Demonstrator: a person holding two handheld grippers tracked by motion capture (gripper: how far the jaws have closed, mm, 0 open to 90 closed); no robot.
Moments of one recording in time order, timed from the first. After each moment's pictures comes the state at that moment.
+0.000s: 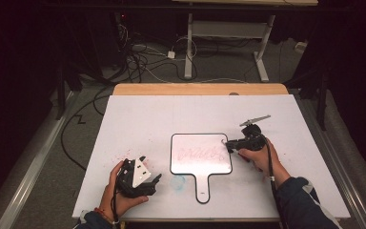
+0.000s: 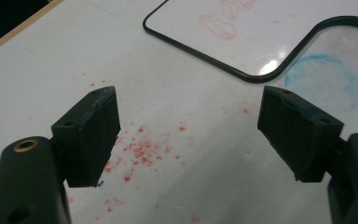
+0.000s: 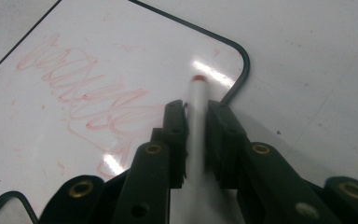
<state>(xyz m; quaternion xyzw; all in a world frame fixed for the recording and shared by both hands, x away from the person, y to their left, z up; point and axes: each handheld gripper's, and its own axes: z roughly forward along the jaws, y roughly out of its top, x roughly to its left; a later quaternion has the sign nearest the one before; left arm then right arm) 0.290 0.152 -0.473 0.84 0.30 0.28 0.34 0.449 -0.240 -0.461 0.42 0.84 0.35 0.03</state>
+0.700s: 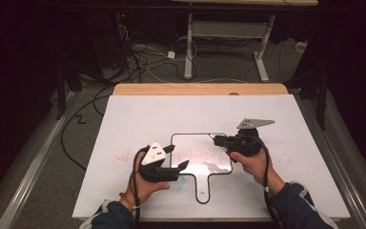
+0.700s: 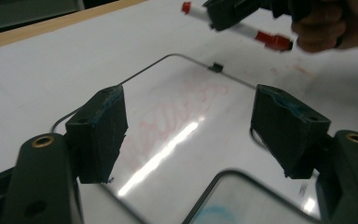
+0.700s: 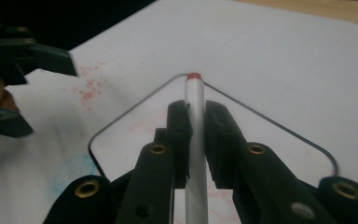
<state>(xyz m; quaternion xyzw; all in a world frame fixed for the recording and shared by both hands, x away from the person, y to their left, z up) 0.328 0.096 -0.440 0.79 0.29 0.14 0.52 0.396 -0.200 -0.415 0.32 0.80 0.50 0.08</state>
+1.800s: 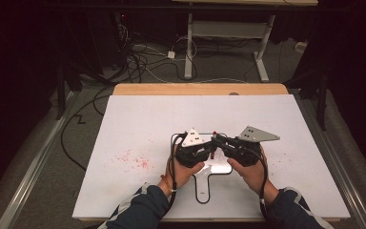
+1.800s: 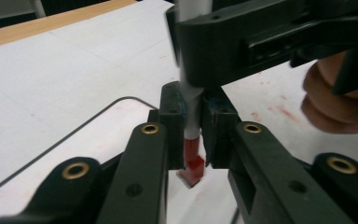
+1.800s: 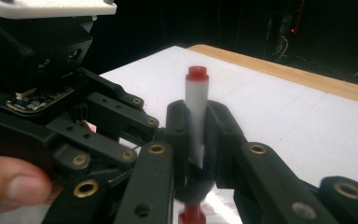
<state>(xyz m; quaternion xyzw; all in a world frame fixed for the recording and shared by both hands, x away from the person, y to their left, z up) 0.374 0.016 -0.441 0.80 0.26 0.11 0.53 0.365 -0.192 -0.411 0.29 0.76 0.55 0.17</state>
